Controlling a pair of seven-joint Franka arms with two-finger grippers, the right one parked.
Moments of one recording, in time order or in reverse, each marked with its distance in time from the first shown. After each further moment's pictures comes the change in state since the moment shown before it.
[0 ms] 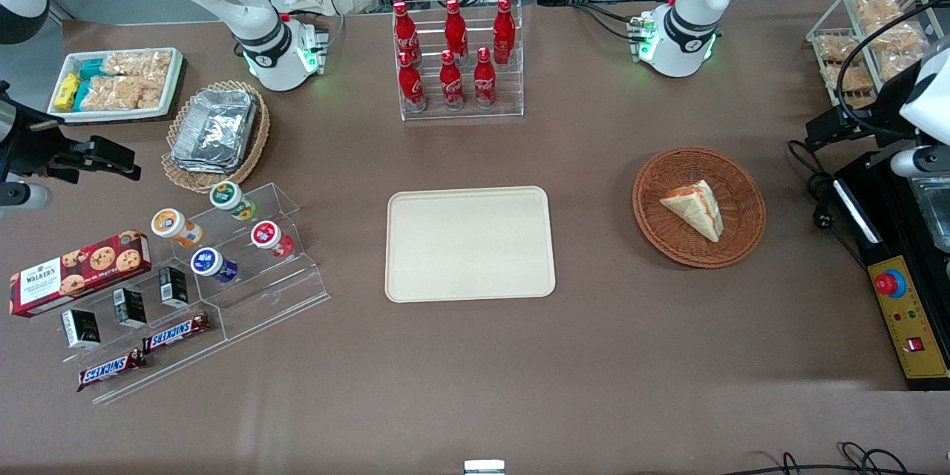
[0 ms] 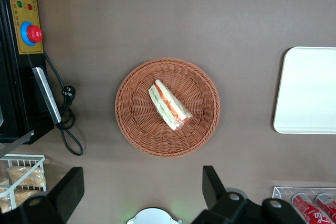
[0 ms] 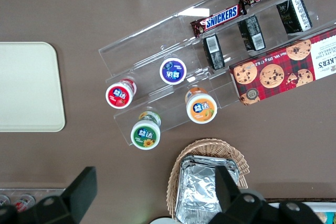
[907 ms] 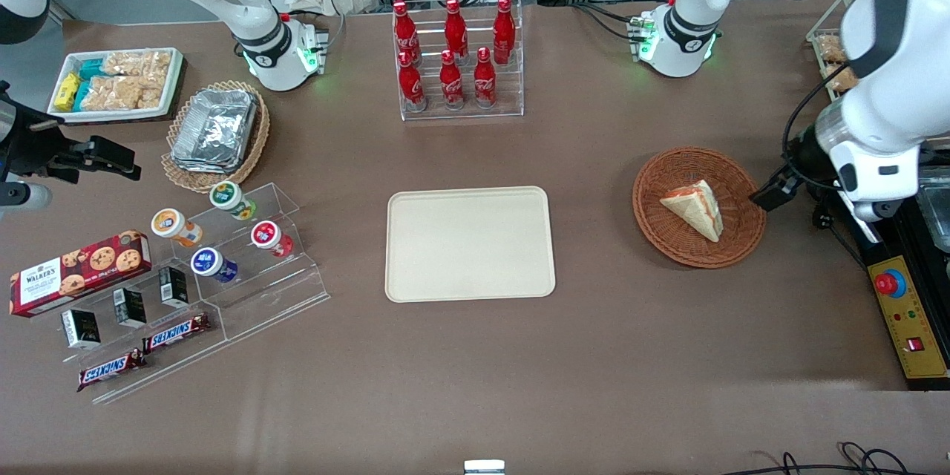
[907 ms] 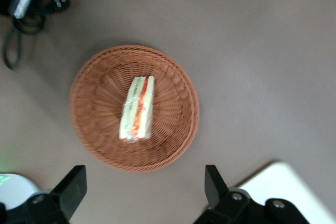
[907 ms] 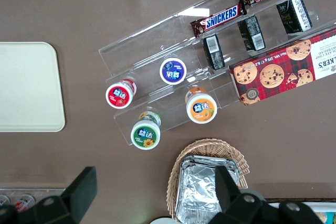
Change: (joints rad) arm -0.010 -0.069 -0.058 -0.440 -0.002 0.419 -0.938
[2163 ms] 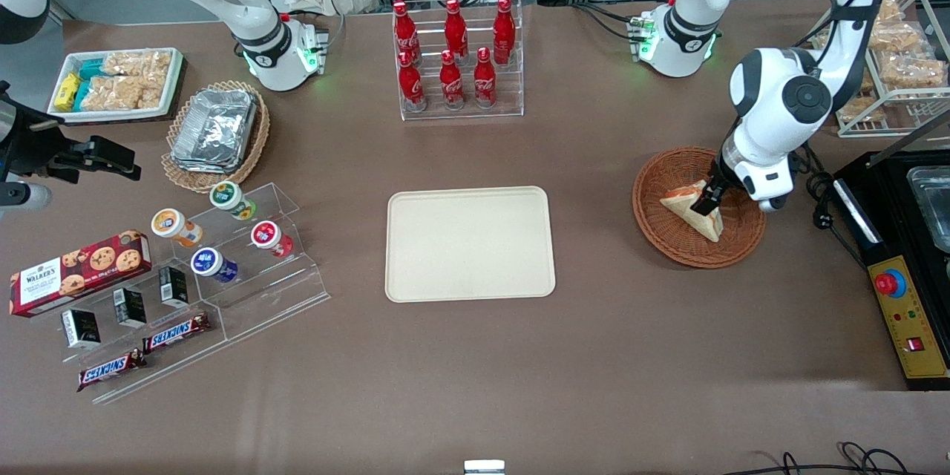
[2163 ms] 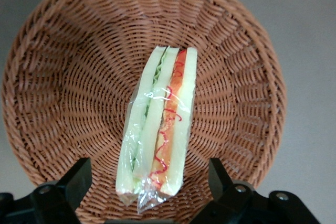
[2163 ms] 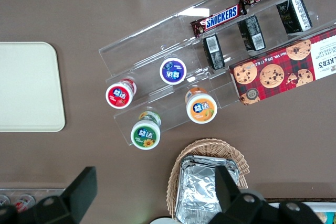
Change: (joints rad) arm 0.001 0.015 -0.003 -0.630 -0.010 0.696 -0.079
